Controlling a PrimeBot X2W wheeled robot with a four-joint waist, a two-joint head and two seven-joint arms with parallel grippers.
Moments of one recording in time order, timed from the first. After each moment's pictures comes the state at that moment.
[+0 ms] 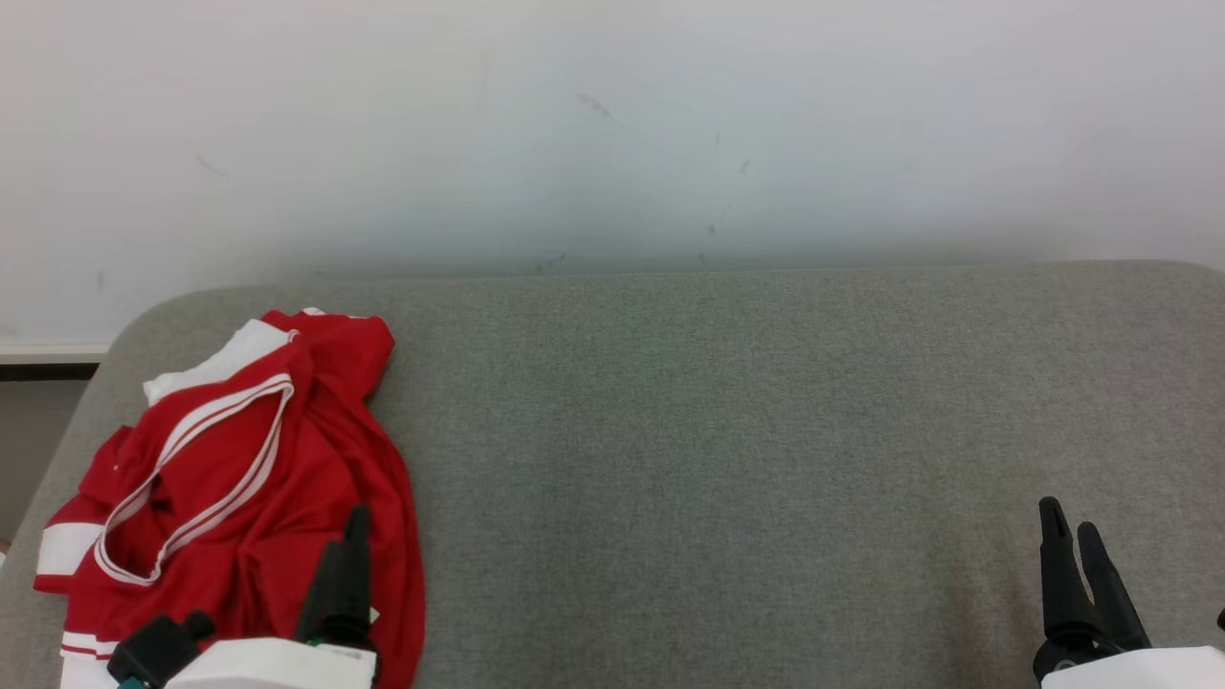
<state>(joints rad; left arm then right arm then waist) -0.07 0.04 -0.01 0.17 -1.03 -0.05 -0.06 -0.04 -0.05 -0.02 0.16 0.91 0.13 -0.05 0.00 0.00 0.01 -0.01</state>
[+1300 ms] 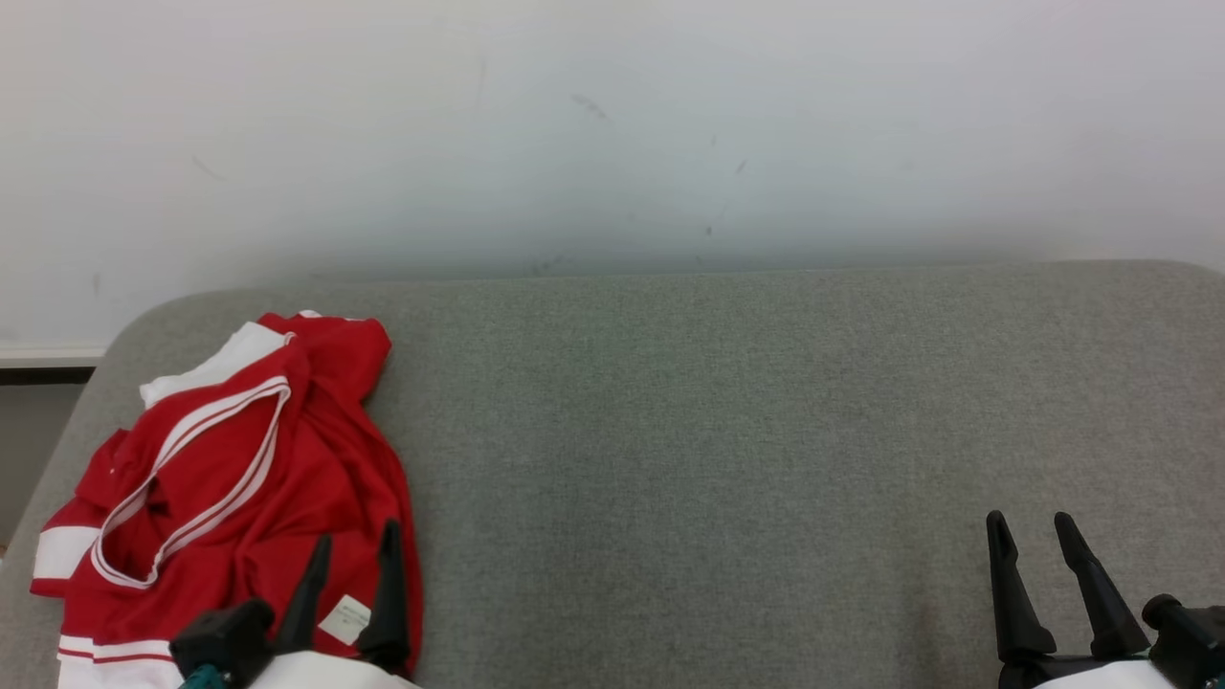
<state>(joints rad) -0.04 0.06 -0.07 0.16 -0.41 0.01 -0.17 -0.03 -0.08 0.04 0.18 0.42 0.13 -0.17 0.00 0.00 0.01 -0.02</state>
